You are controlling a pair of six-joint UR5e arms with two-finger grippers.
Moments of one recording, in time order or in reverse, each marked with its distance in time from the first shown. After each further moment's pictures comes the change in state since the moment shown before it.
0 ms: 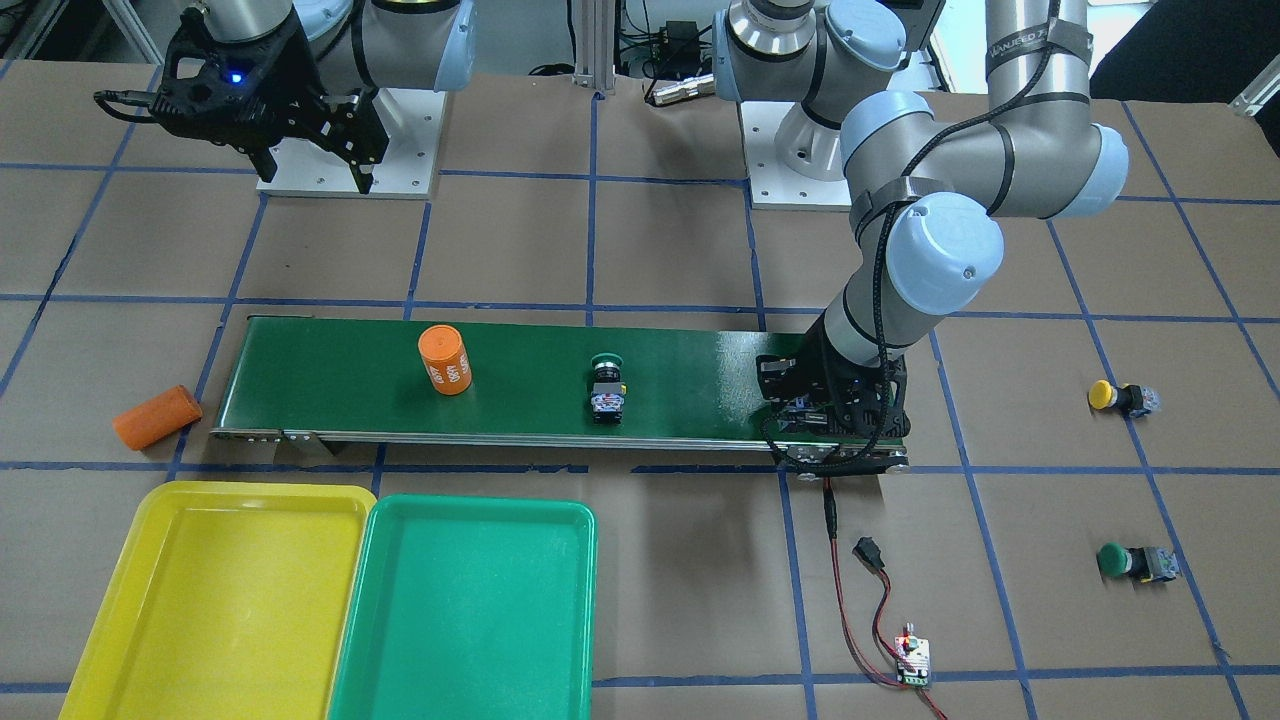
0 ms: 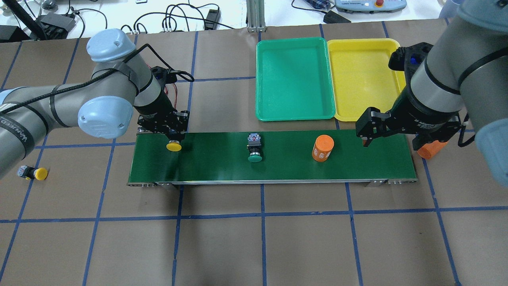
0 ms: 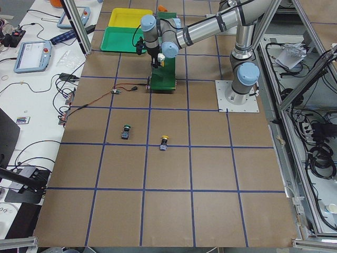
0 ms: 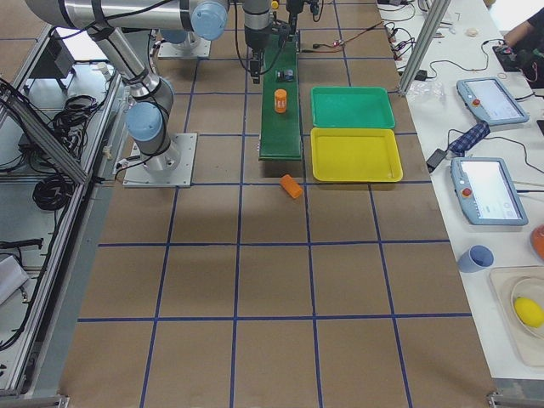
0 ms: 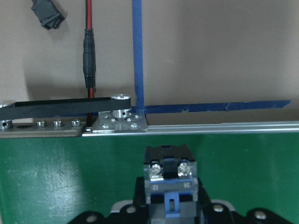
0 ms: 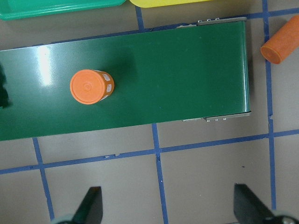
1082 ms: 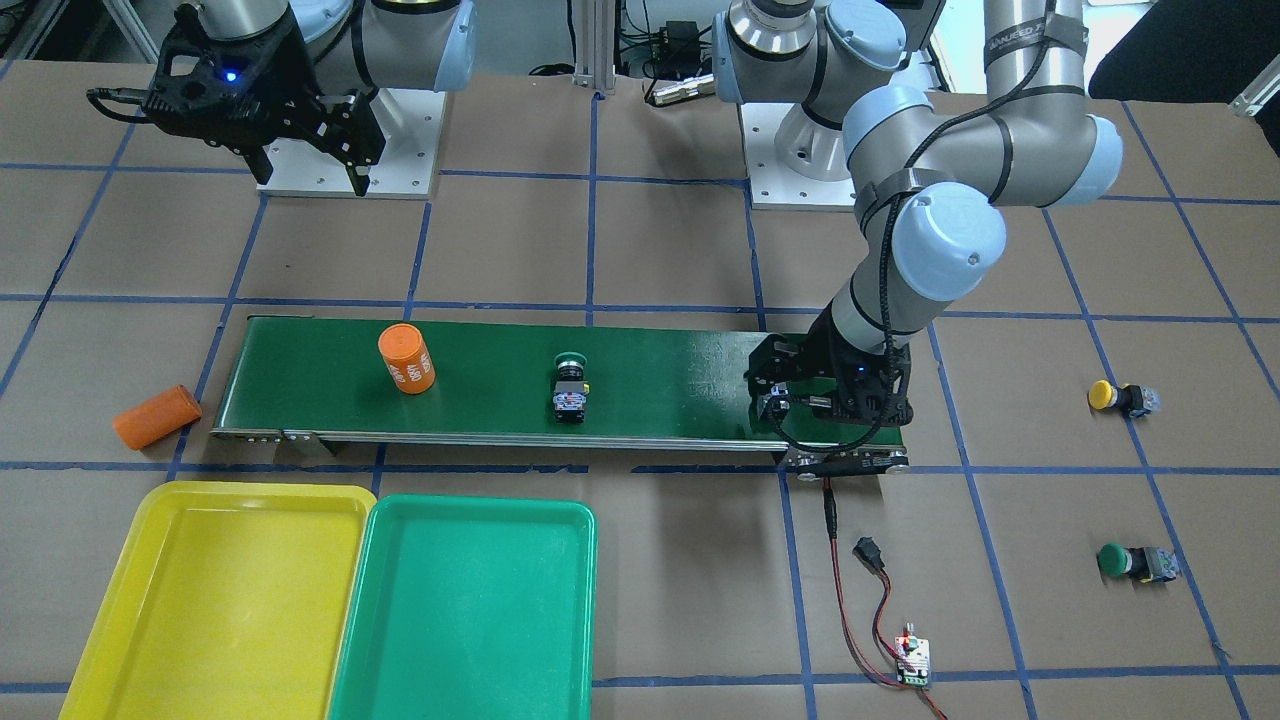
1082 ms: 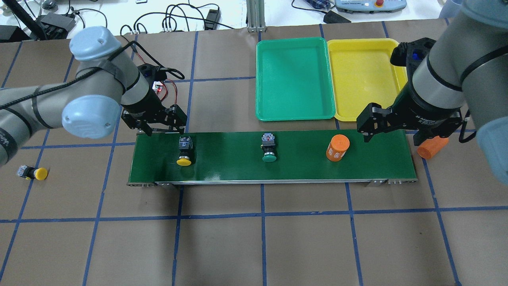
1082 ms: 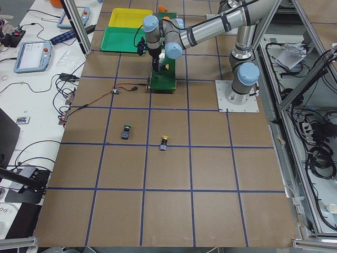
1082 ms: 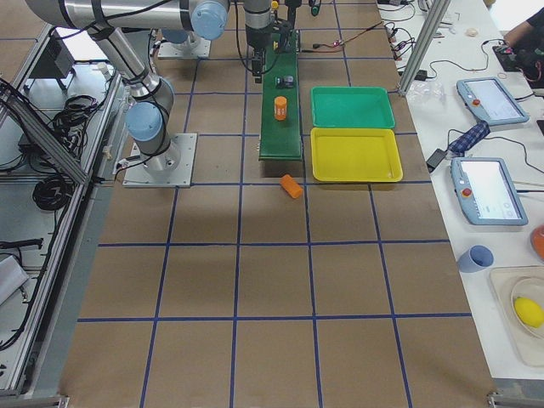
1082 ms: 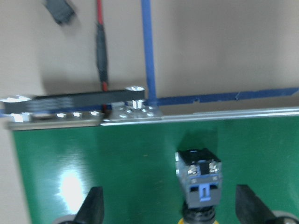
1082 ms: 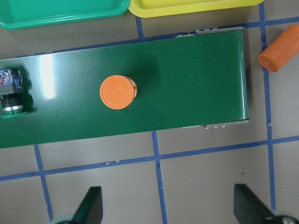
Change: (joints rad) left arm 0.064 0.043 0.045 -0.073 0.004 0.053; right arm -0.005 0.001 -0.004 -0.023 -0.001 -0.003
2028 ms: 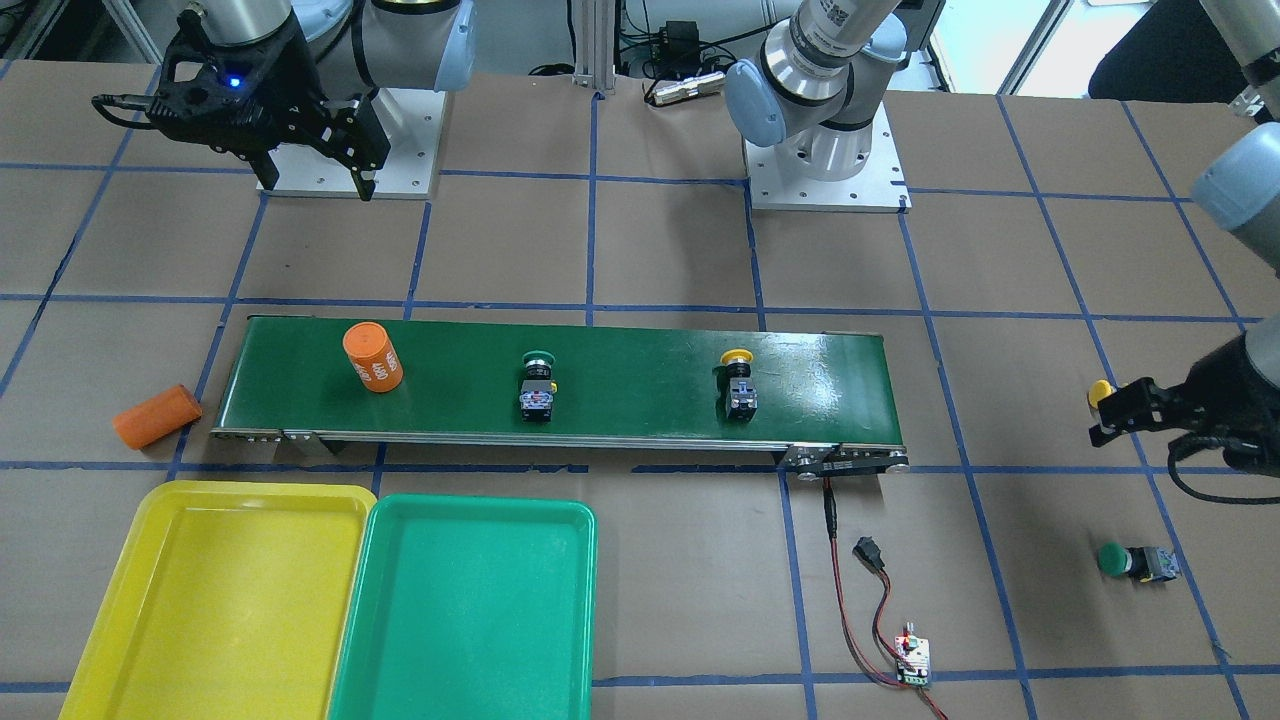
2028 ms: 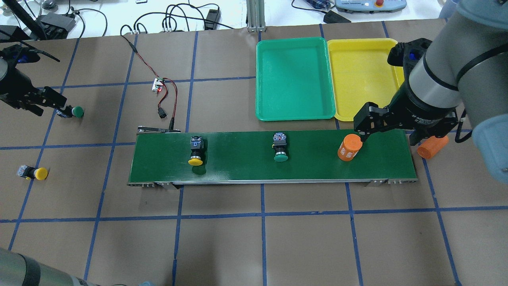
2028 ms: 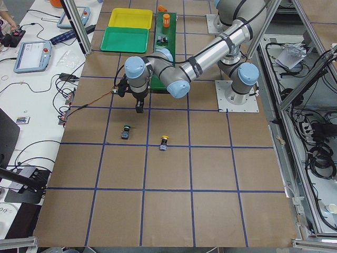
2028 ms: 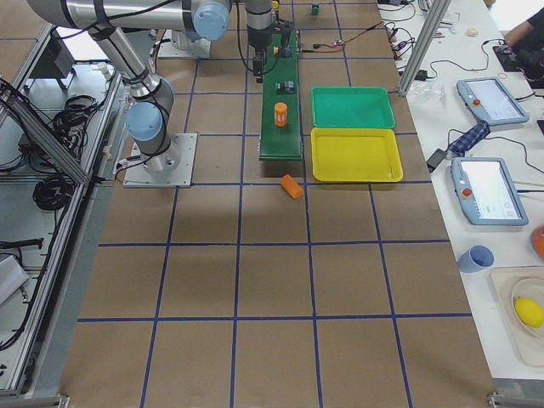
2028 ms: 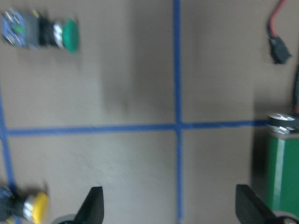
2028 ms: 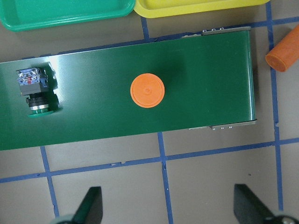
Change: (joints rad) left arm 0.492 -0.208 0.261 0.016 0.001 0.635; right arm 0.005 0.015 -0.002 -0.009 0.019 0.012
